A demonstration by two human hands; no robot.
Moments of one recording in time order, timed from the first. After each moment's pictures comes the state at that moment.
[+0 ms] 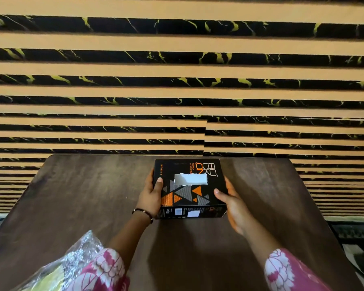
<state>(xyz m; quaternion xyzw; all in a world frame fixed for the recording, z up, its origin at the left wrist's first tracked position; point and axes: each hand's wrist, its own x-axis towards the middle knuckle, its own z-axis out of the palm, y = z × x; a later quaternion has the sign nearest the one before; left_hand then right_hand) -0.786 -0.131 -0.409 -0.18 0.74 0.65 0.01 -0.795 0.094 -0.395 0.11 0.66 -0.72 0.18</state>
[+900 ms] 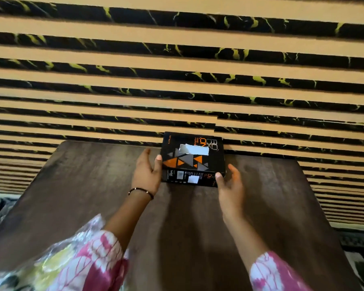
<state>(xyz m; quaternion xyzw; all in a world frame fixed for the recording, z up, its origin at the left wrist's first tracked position) -0.789 -0.151 -0.367 -0.19 0.85 0.47 -0.12 -0.788 0.051 -0.376 0.16 0.79 -0.60 -0.04</state>
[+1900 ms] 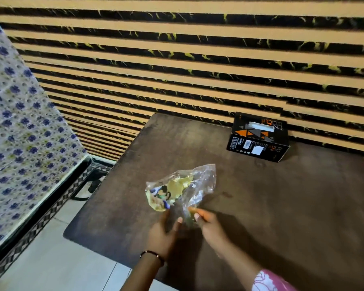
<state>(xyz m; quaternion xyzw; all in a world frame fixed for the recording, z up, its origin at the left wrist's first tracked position) -0.450 -0.197 -0.418 -0.34 0.80 0.48 0.01 -0.530 -0.074 -0.410 -0.09 0.76 -0.55 0.34</state>
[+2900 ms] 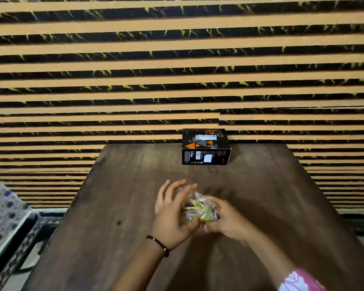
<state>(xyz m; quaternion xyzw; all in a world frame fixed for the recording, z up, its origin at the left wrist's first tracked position) -0.531 -0.148 -0.332 0.11 0.91 0.37 -0.16 -0.564 0.024 -0.323 -0.14 0.75 -0.60 0.24</state>
